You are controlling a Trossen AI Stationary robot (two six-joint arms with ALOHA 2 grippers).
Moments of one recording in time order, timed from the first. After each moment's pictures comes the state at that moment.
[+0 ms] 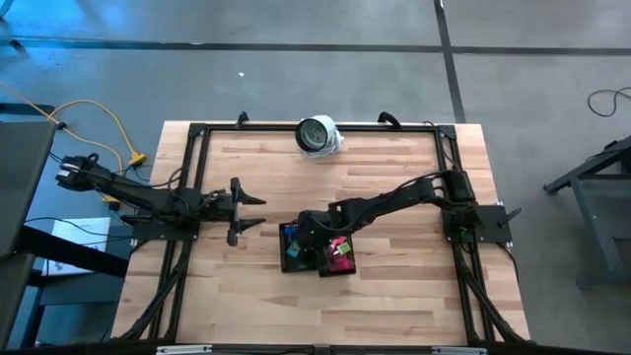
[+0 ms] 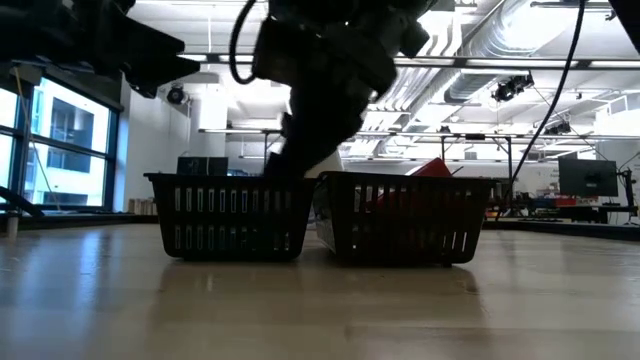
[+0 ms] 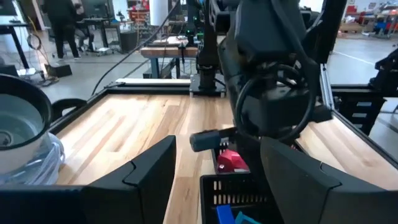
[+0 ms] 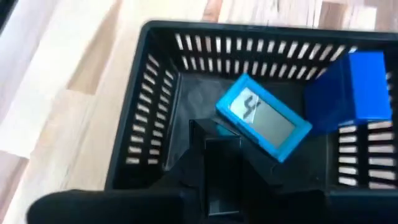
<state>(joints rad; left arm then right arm) -0.24 0.64 0.19 0.46 -0.30 -0.02 0.13 2.05 1.47 -0.36 -0.19 -0.02</state>
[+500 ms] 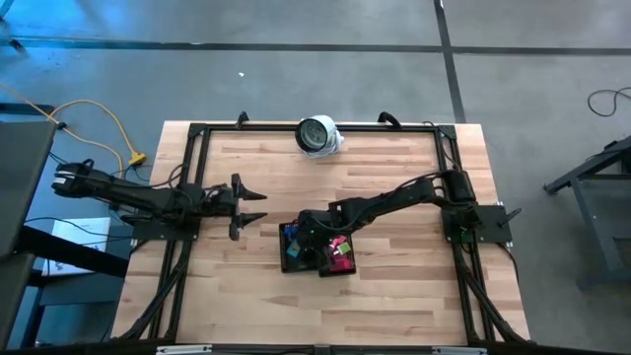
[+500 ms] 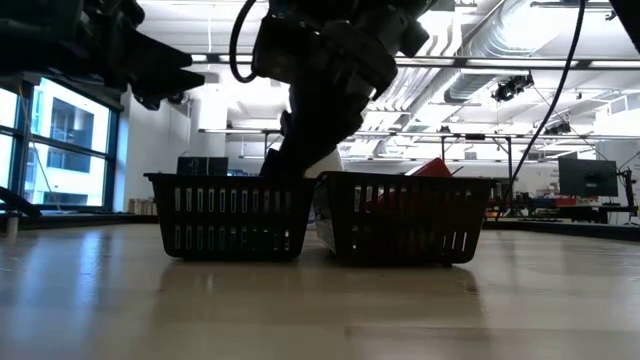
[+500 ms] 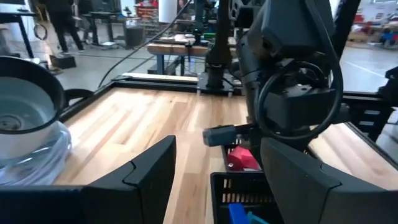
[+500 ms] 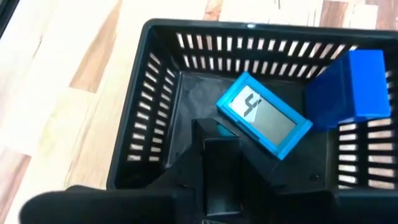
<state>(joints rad) -0.13 0.63 0.16 0.48 -0.22 -0.06 0.13 2.05 1.48 -0.37 -0.20 -0.02</state>
